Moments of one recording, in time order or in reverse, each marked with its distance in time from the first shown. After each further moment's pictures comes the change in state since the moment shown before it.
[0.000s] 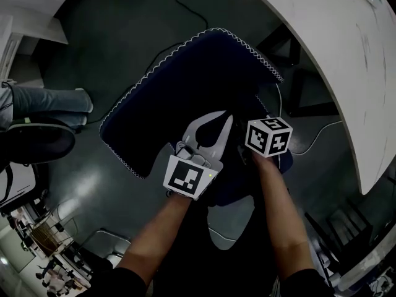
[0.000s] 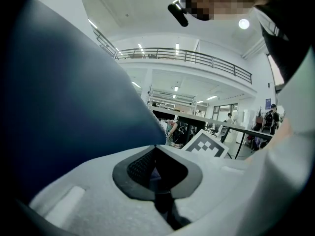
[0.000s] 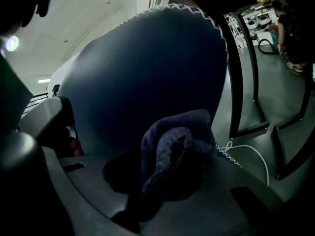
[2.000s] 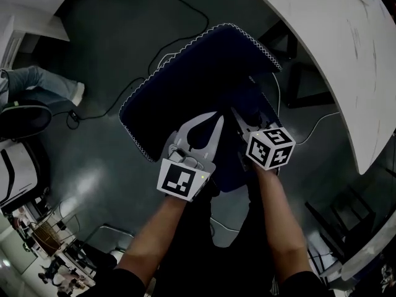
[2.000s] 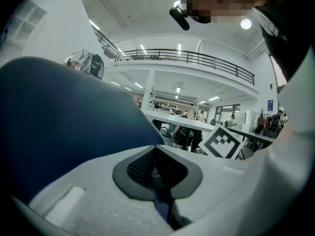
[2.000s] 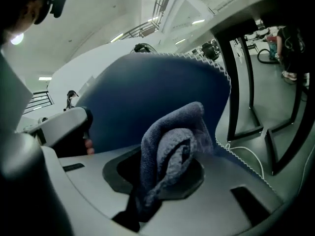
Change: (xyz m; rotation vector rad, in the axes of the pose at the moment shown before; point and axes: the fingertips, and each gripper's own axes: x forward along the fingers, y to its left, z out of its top) left arm -0.055 -0.006 0.028 -0.011 0.010 0.034; right arm -0.055 0.057 0.003 -0.028 -0.064 -0.029
